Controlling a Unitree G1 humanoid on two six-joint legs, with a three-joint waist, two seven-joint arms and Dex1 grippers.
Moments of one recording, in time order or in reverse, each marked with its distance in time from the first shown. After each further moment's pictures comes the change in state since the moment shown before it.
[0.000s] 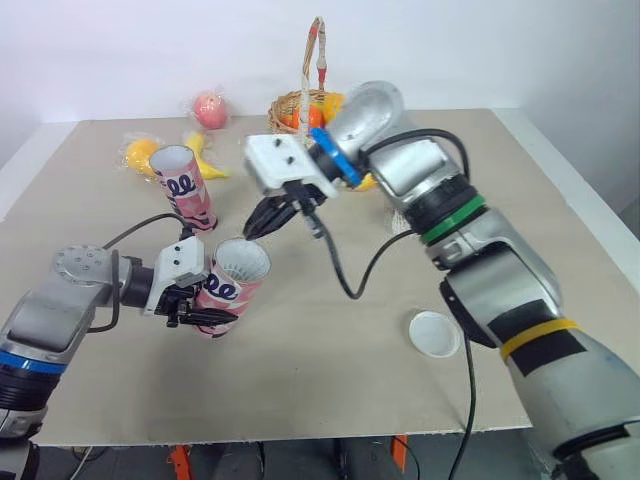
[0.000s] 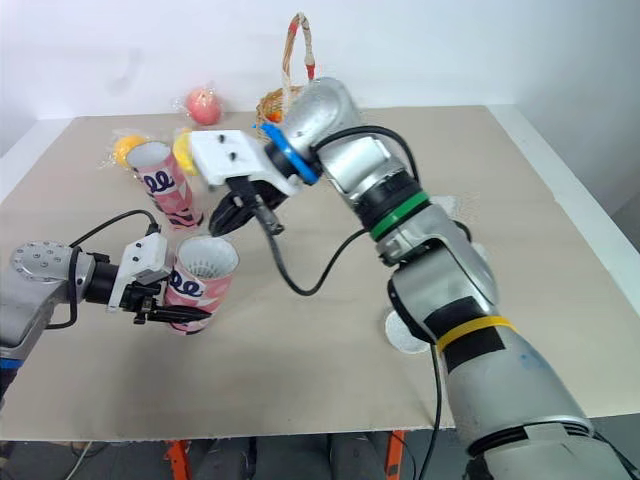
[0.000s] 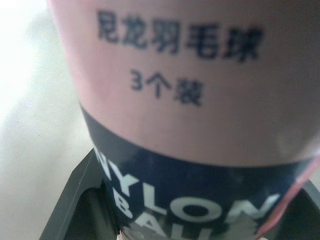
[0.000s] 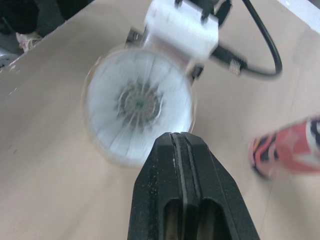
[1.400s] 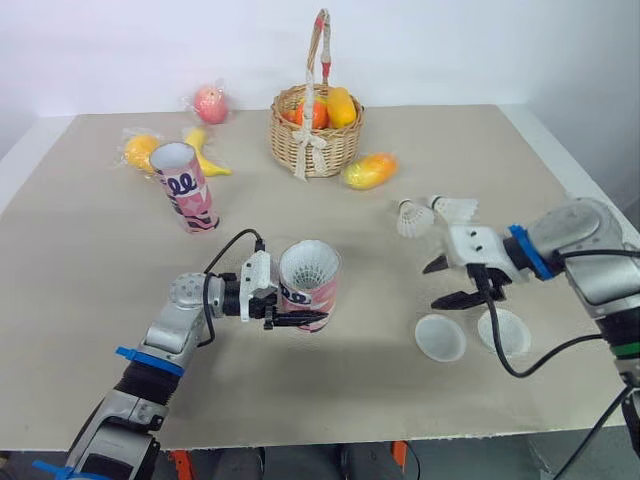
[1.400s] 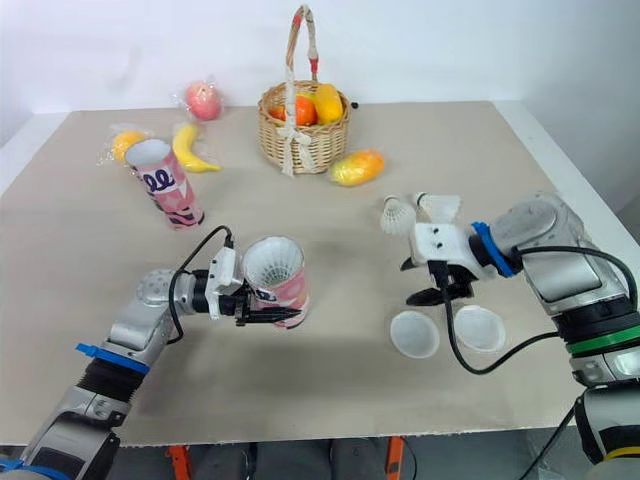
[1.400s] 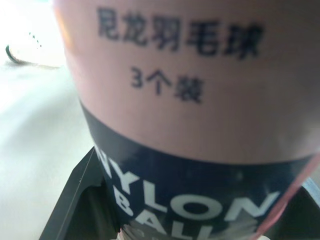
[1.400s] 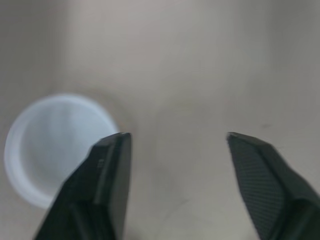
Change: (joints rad) left arm -0.071 -0.531 -0.133 0.332 0.006 -0.535 0.049; right arm 0.740 -0.676 -0.226 -0.475 -0.137 0.125 -0.031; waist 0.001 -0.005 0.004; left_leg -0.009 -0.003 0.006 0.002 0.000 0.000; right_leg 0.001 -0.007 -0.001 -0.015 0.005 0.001
